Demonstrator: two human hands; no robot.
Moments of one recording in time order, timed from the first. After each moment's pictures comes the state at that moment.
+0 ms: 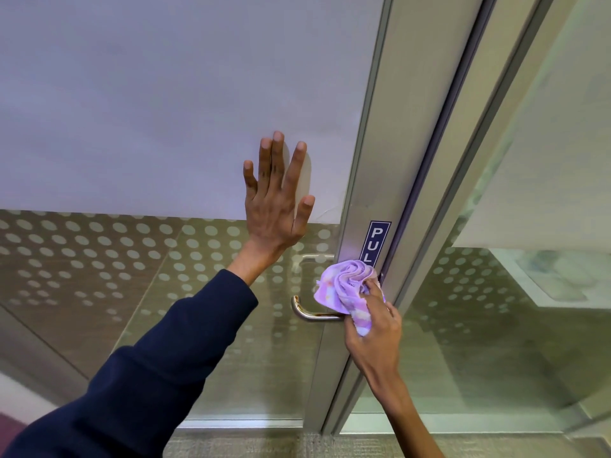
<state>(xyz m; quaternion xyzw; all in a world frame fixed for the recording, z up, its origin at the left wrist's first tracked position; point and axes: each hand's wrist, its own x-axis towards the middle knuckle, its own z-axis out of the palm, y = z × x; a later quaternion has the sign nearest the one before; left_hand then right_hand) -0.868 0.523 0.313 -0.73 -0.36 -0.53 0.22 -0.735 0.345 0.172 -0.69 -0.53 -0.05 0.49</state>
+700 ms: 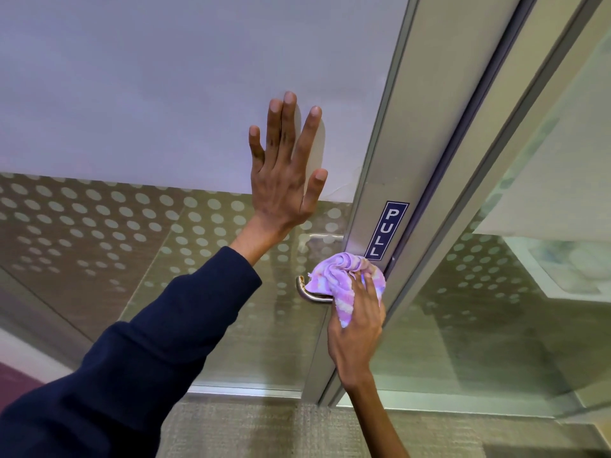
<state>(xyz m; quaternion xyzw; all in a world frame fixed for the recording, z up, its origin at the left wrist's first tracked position) -0.863 0.531 0.309 -0.72 -0.35 -0.55 0.22 -0.773 0.358 0.137 -0.71 -0.49 -0.05 0.51</state>
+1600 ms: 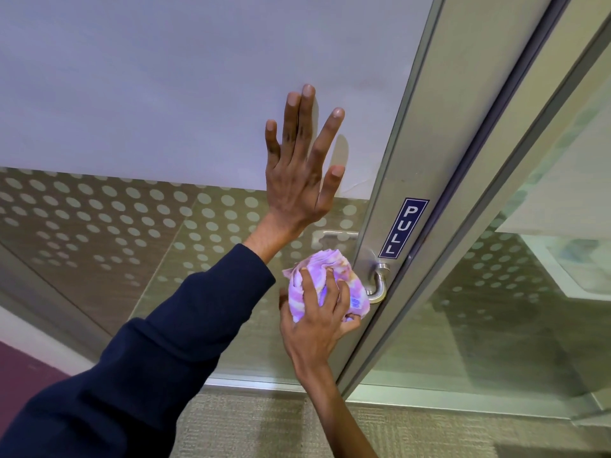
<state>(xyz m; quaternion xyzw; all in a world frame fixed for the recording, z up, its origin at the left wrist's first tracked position) -0.863 0.532 0.310 -0.73 -0.30 -0.58 0.20 -0.854 0.387 0.133 -0.81 -0.49 -0.03 0.31</state>
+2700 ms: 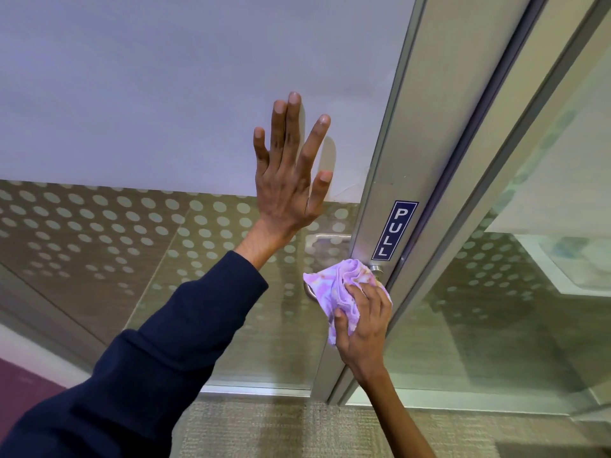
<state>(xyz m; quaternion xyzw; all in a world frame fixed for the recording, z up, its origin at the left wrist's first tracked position) -0.864 0.533 0.310 -0.73 -0.31 -0.58 0.21 -0.753 0.367 0.110 -0.63 -0.58 -0.11 0.50</state>
